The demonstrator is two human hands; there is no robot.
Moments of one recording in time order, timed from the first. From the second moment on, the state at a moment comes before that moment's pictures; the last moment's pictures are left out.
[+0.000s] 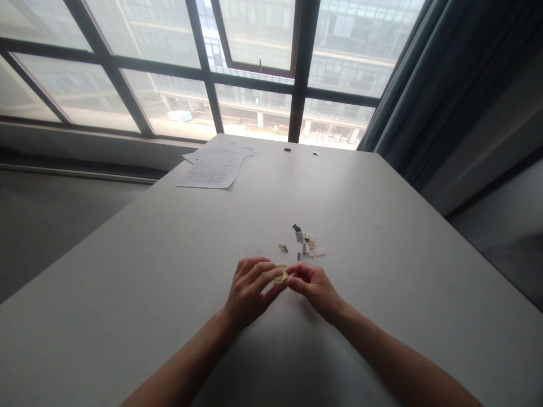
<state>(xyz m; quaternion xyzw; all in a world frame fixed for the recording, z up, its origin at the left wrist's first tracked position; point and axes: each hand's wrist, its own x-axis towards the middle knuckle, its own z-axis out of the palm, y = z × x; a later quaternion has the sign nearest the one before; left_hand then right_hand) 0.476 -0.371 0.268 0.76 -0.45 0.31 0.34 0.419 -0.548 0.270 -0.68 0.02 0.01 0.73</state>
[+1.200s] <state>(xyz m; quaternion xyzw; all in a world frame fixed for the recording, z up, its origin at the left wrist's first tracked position) 0.481 -0.368 0.258 0.76 -0.49 0.31 0.30 0.412 -0.559 0.278 -0.87 -0.07 -0.11 0.47</state>
